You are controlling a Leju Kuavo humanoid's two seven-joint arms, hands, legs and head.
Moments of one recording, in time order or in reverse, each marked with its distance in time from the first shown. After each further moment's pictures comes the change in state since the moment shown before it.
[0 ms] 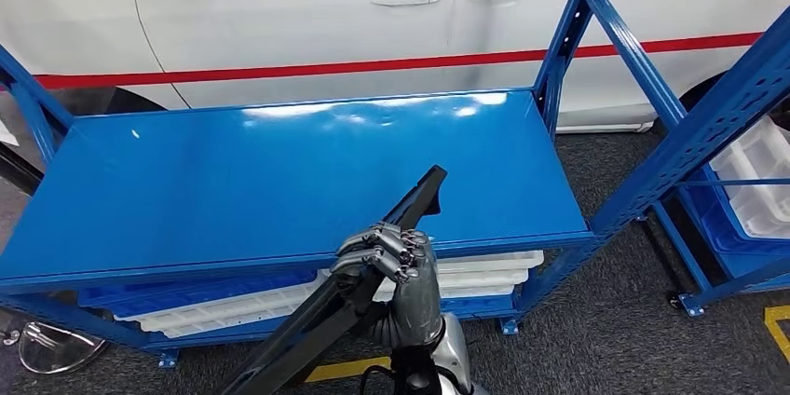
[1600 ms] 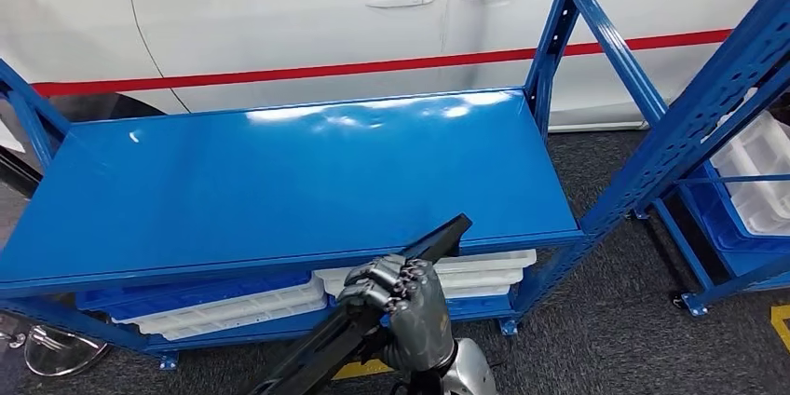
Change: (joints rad) left arm -0.029 -0.067 -0.001 0.000 -0.153 0.009 -0.012; right arm 0.098 -0.066 -0.066 0.010 0.454 -0.047 0.149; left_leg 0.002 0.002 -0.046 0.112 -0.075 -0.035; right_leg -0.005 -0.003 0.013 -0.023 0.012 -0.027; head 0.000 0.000
